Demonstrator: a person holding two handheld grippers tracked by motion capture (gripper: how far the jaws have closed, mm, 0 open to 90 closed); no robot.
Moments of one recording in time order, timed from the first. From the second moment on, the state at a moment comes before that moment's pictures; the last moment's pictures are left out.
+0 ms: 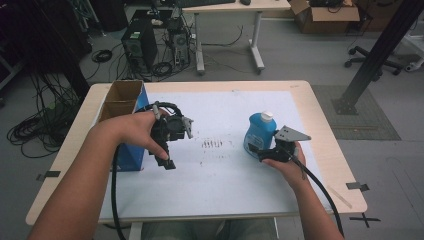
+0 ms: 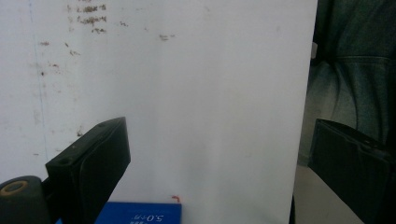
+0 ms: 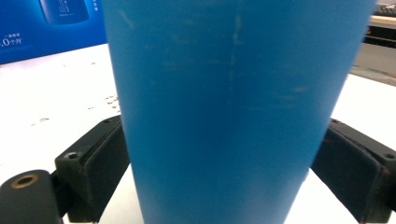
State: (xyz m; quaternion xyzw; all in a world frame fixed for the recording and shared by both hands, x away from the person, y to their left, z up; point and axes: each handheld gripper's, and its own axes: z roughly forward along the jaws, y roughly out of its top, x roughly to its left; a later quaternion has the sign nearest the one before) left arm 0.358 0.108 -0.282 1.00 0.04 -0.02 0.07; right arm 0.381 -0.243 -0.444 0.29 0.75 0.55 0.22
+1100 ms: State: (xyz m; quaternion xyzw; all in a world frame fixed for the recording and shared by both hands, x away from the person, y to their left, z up) left arm 0.360 0.108 -0.284 1.00 0.04 -0.02 0.07; right arm 0.380 -0.238 -0.446 0.28 0.75 0.55 0.22
